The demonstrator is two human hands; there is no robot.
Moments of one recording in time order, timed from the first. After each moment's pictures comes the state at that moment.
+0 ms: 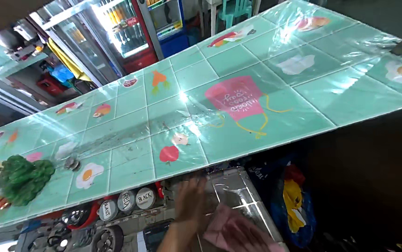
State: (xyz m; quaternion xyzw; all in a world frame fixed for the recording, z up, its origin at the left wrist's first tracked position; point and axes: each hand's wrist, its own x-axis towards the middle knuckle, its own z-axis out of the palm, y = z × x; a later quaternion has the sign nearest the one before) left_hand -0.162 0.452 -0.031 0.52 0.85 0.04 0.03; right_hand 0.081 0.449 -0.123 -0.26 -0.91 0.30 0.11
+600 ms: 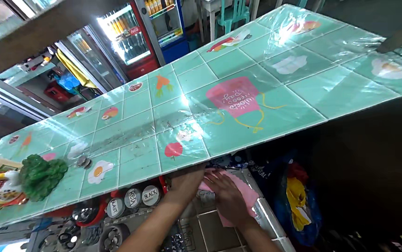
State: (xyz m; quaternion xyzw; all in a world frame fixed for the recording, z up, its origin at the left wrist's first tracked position) left_hand -0.197 0.474 0.023 0.58 0.81 -0.06 0.04; right_hand -0.057 0.533 -0.143 -0.24 -0.91 0.23 0.27
